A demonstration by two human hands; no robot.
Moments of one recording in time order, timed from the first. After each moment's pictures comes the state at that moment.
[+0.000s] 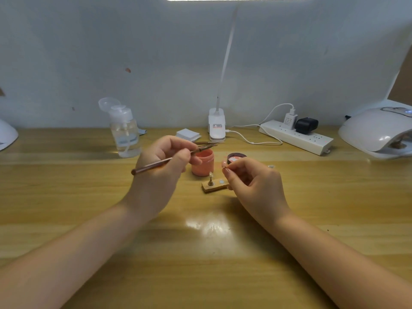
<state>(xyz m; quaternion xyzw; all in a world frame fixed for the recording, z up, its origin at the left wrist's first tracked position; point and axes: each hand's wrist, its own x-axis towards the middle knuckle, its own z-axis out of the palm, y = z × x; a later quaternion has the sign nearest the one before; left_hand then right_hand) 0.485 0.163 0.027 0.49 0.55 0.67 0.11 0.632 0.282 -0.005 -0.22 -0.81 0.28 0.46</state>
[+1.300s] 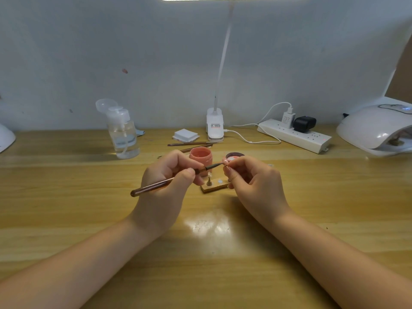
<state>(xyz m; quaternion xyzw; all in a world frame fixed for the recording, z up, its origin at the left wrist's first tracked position) 0.505 0.158 0.015 0.52 0.53 0.66 0.11 0.632 0.285 -0.007 -0.23 -0.80 0.30 0.46</state>
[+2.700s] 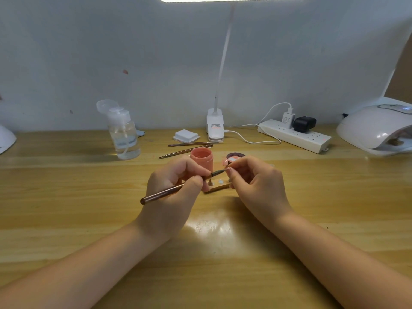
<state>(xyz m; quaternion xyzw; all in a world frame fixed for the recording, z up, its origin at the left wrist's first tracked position) 0.512 0.154 0.015 0.54 0.54 0.64 0.08 0.633 0.282 -0.004 -0.24 -0.81 0.28 0.46</state>
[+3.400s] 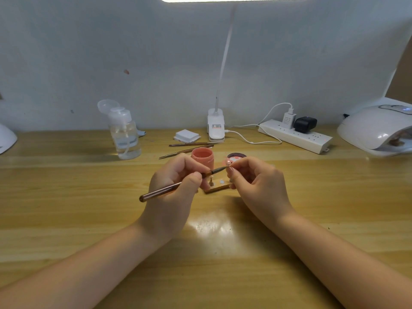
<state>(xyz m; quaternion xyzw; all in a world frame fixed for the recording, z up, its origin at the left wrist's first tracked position) 0.514 0.157 0.012 0.52 0.53 0.66 0.11 0.634 0.284 -0.006 -0.24 -0.80 0.31 0.46</state>
